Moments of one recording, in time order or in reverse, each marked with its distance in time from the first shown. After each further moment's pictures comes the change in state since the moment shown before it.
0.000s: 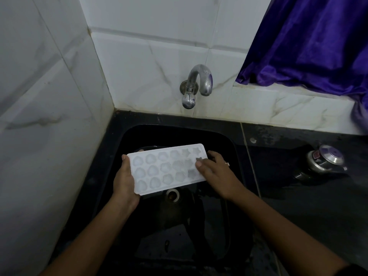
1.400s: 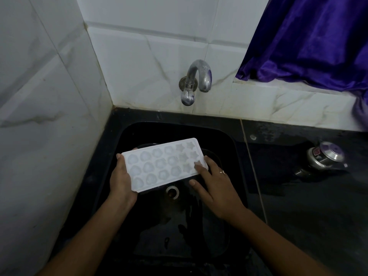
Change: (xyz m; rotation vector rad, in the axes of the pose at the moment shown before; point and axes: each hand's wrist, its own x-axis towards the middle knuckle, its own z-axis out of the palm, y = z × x) left_hand 0.011 -0.003 -0.005 -0.039 0.069 0.016; right_hand -0.026 0.022 0.033 -0.341 0.128 -0.189
